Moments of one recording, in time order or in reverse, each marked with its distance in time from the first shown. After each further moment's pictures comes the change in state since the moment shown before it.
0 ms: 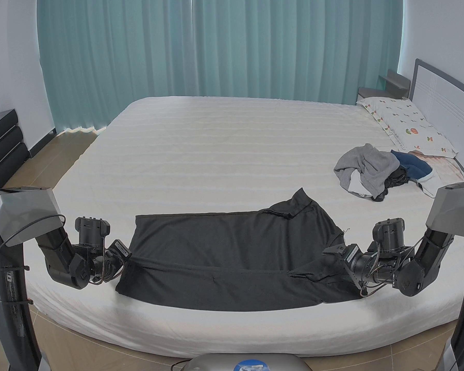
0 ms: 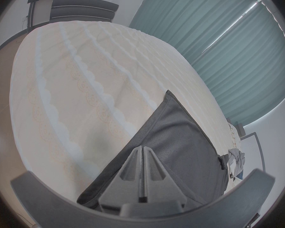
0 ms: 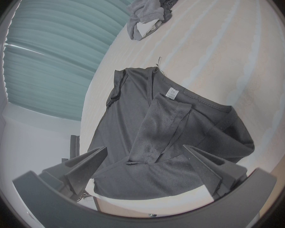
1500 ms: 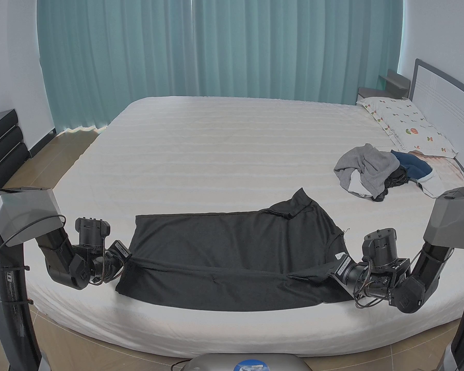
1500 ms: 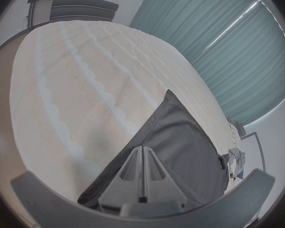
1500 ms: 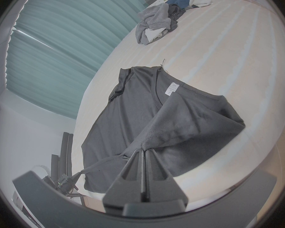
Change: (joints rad) left arm 0.000 0.002 0.003 -0.001 0.000 0.001; right arm 0.142 -0.096 0.126 -0.009 -0.169 0.001
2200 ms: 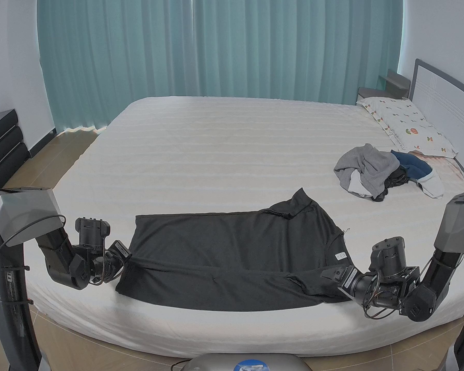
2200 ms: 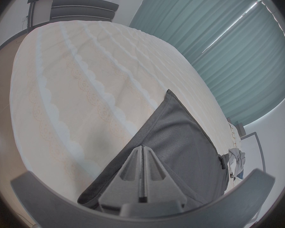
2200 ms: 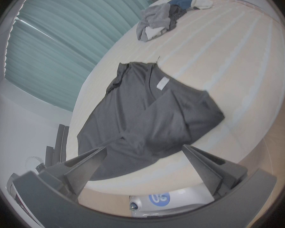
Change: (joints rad) left arm 0.000 0.000 0.000 0.000 0.000 0.000; right arm -0.032 -0.053 0.087 -0.002 0.003 -0.082
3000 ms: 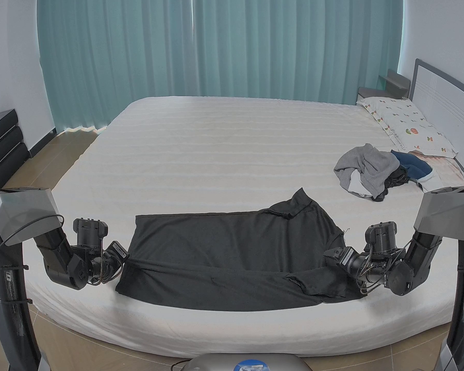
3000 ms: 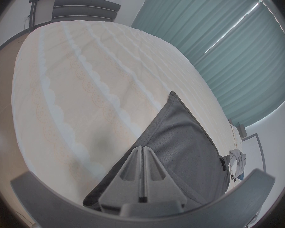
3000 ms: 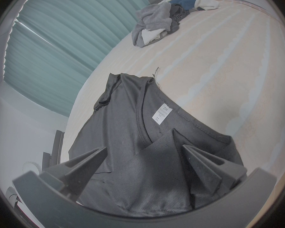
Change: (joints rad) left arm 0.014 -0.001 0.007 0.001 0.001 0.000; right arm -0.144 0.240 -0.290 0.034 0.089 -0.090
